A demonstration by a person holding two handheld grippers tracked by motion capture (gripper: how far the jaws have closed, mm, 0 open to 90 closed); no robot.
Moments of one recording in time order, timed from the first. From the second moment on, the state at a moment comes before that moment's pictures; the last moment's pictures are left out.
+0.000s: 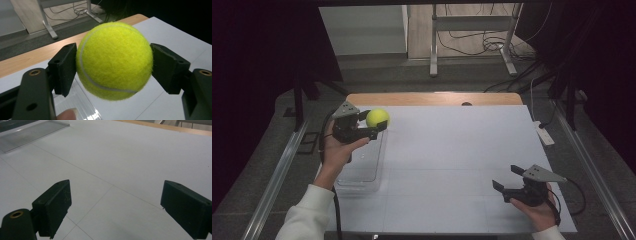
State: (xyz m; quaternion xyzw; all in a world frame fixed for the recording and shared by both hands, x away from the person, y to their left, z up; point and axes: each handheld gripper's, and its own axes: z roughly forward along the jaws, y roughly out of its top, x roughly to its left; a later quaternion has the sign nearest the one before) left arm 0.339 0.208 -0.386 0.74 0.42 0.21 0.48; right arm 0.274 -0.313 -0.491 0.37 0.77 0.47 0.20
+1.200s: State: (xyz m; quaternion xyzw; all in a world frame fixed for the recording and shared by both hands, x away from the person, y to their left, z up) left arm 0.351 0.245 -0.397 0.72 0.47 0.22 0.46; right arm 0.276 -0.314 -0.493 0.37 0.77 0.47 0.21
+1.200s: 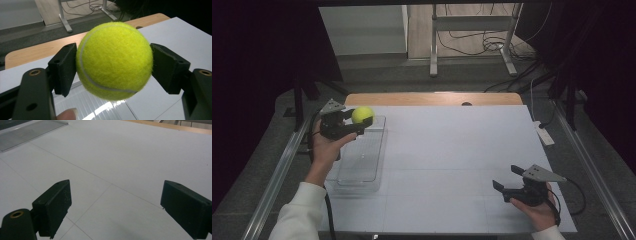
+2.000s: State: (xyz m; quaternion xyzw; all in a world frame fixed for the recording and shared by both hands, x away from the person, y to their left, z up) left arm 0.358 0.262 -0.402 0.71 0.50 0.23 0.45; right arm 0.276 -0.314 -0.494 0.37 0.77 0.47 0.21
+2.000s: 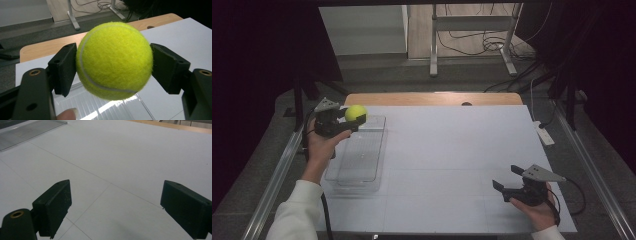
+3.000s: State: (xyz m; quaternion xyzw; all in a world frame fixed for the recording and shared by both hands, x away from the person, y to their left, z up) left arm 0.371 0.279 -0.411 0.70 0.53 0.24 0.42; right arm 0.277 -0.314 -0.495 0.37 0.78 0.47 0.20
